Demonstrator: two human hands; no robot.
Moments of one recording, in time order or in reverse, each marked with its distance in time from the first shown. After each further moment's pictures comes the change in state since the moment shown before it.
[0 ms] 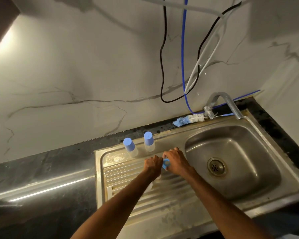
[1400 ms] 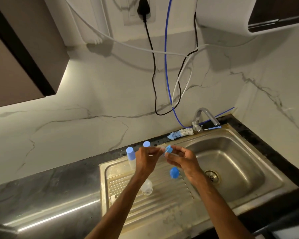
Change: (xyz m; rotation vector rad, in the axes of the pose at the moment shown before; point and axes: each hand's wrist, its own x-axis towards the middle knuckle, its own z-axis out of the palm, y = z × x) left_hand -0.148 0.010 -0.081 -1.069 0.792 0.158; right_hand -0.142 -0.057 -0.095 1.562 0.364 0.151
